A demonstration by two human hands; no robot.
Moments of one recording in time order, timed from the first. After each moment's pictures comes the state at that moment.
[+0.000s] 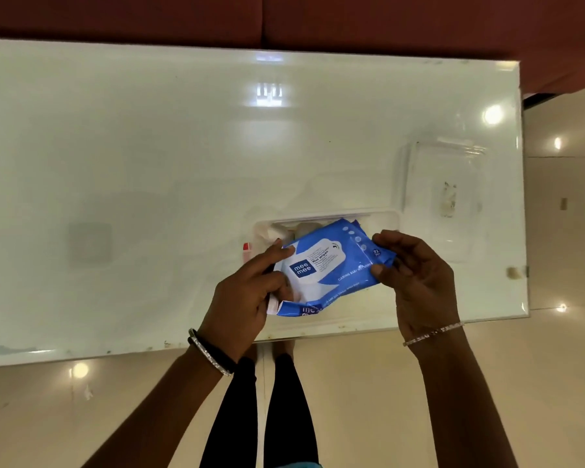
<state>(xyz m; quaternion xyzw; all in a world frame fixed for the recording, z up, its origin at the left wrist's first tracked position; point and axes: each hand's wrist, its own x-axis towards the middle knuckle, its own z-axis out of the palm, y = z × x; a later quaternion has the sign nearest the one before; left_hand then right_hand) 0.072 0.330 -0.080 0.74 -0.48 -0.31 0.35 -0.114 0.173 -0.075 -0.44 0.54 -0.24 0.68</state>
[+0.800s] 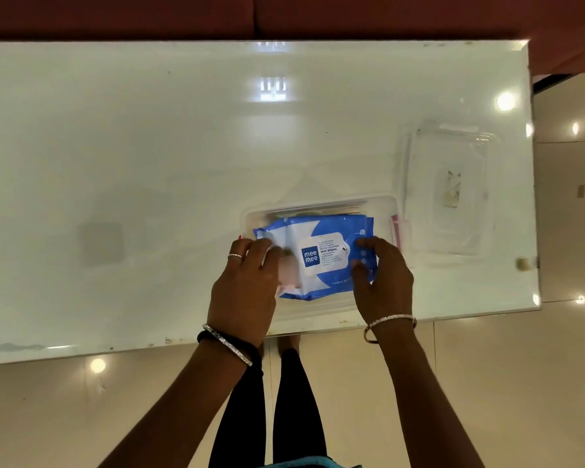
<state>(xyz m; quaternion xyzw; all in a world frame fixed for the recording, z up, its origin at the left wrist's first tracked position) 0.057 0.312 -0.083 0.84 -0.50 -0.19 0.04 -0.098 0.201 -0.105 -0.71 0.59 -0.06 0.37</state>
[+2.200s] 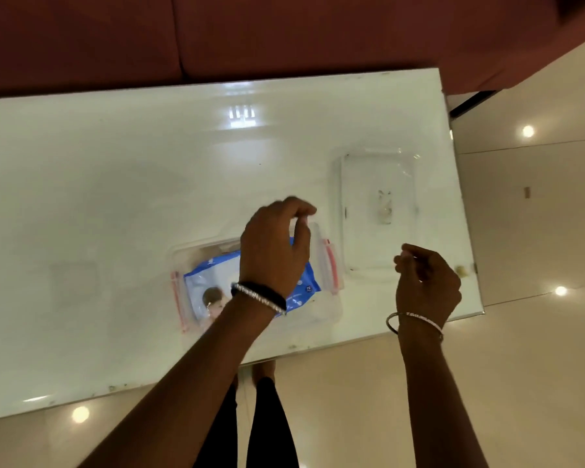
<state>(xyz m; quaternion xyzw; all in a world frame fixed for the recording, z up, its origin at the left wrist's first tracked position) 0.007 0.163 -0.063 0.79 -0.41 -0.25 0.38 -0.187 0.106 -0.092 -0.52 0.75 -0.26 0.31</state>
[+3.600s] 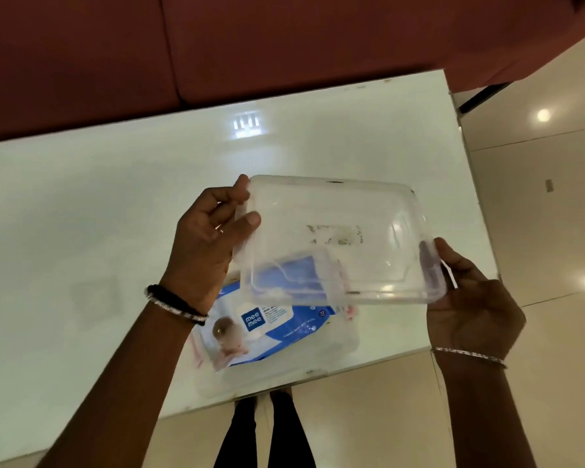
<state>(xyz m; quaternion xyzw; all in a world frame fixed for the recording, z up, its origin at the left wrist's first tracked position) 0.095 0.170 -0.073 0.62 -0.14 -0.49 0.60 -0.197 0.089 -0.074 -0.17 0.50 -0.52 0.67</state>
